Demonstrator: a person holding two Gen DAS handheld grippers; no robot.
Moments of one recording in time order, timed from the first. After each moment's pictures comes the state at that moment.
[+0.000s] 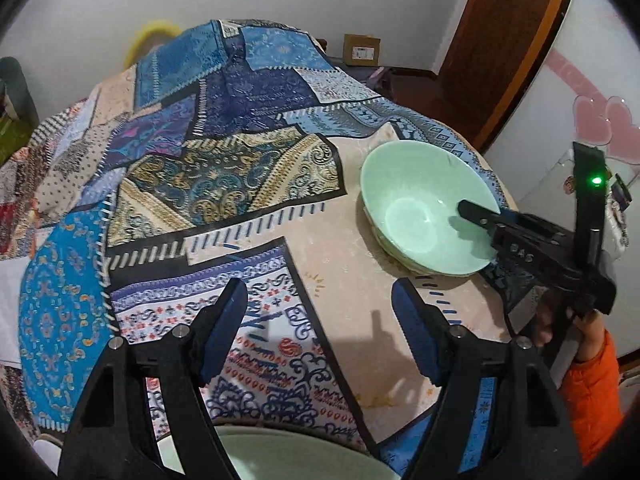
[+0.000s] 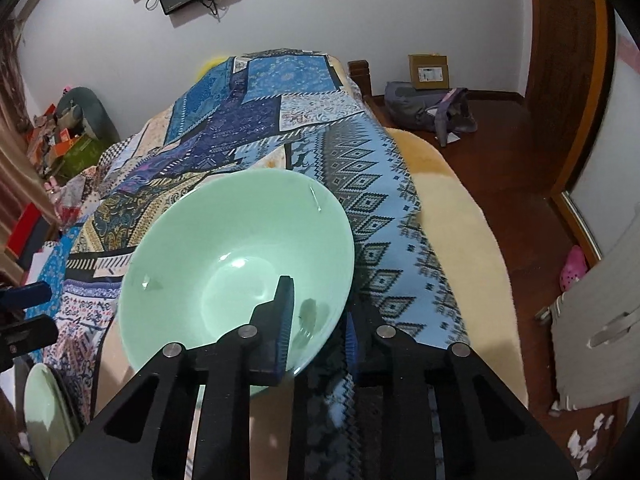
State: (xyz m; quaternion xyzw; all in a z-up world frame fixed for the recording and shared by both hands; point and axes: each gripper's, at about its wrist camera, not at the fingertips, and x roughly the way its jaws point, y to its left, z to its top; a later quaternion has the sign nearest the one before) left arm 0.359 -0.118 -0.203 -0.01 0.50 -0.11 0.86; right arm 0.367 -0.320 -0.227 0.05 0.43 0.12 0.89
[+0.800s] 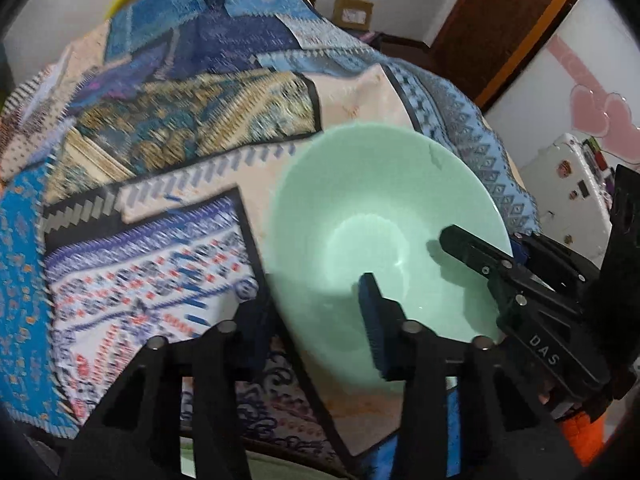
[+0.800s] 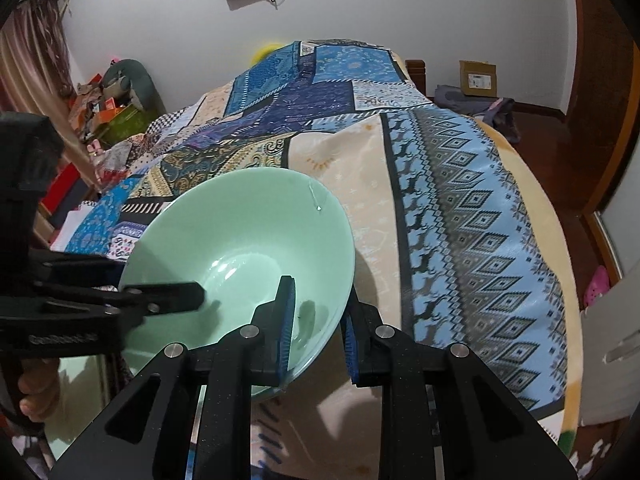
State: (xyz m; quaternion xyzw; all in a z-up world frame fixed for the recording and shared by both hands) left arm 0.370 -0.137 -0.253 -0.04 0.56 -0.14 0.81; right arm 0.327 -0.280 -0.224 0.04 0.44 0.20 0.88
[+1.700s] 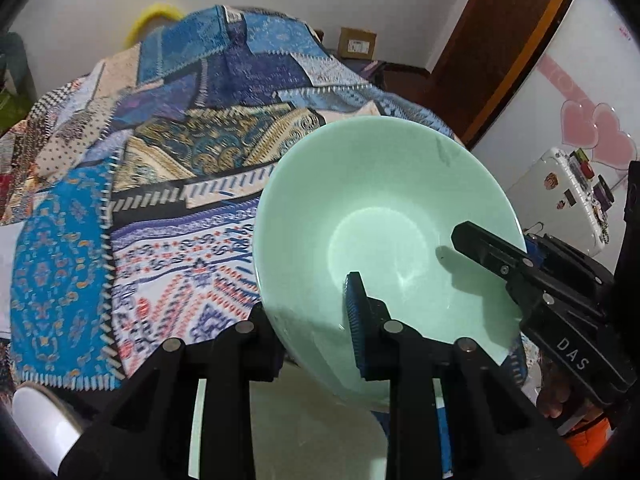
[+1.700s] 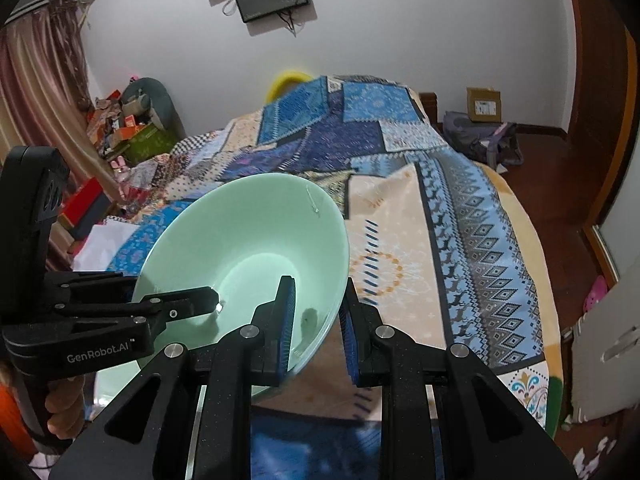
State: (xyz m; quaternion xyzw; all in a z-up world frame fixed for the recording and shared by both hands) left arm 0.306 -0.110 -0.187 -0.04 0.51 -0.12 0.85; right arm 0.276 -0.248 -0.157 0.05 0.39 0.22 0.89
